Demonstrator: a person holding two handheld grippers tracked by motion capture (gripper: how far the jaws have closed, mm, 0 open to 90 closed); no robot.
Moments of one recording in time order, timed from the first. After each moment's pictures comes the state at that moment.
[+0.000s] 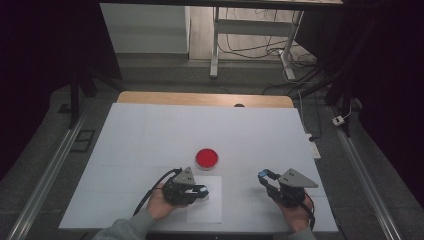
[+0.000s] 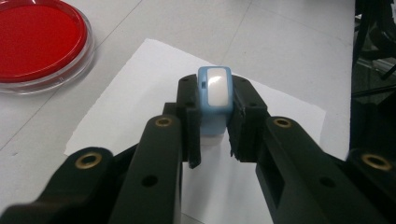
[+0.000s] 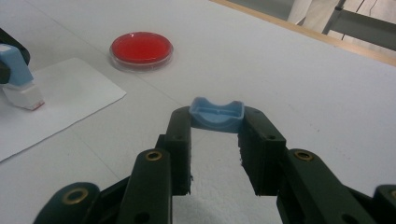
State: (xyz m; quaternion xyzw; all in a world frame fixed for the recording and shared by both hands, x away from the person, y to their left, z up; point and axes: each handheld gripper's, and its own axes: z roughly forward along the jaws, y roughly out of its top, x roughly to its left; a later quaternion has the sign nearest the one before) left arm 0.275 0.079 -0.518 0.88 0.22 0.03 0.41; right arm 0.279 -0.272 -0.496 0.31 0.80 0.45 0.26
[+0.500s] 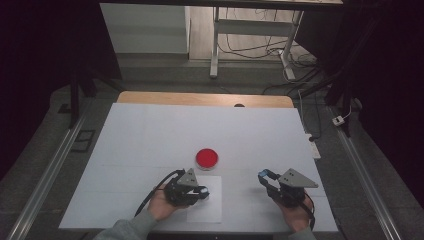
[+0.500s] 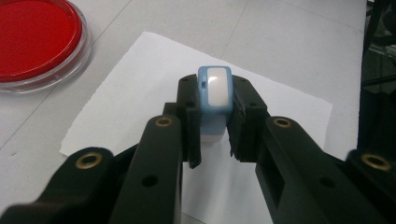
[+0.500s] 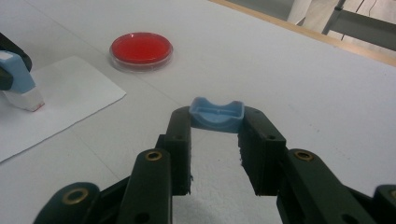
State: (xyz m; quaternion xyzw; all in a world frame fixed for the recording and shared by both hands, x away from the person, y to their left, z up) left arm 0.273 0.072 -0.517 0.90 0.22 0.04 0.38; right arm 0.279 -0.272 -0.496 0.31 0.80 0.45 0.26
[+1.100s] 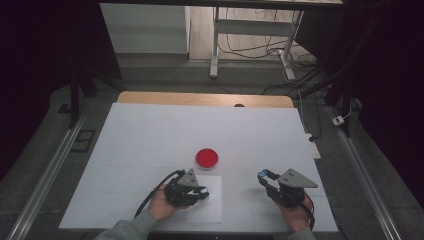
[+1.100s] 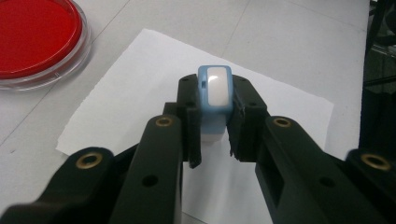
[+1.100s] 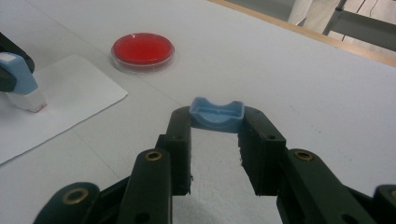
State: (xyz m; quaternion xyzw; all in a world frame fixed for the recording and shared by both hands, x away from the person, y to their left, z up) left arm 0.273 0.072 -0.518 0.90 0.22 0.04 0.38; right arm 0.278 -0.271 -0.496 0.31 0.80 0.45 0.26
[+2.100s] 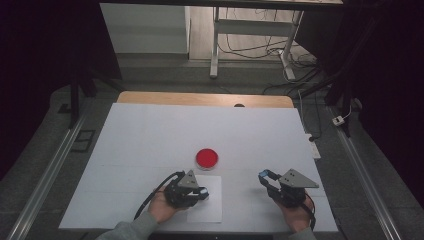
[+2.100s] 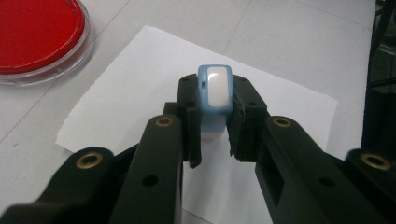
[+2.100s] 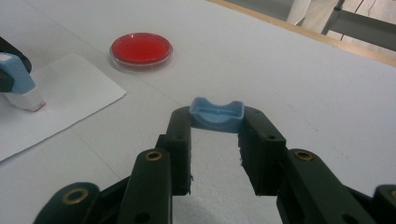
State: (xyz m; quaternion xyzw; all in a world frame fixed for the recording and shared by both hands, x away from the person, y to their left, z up) left arm 0.268 0.071 -0.519 0.90 0.23 0.05 0.38; right arm 0.277 -0.273 -0.496 0.31 0.79 0.45 0.26
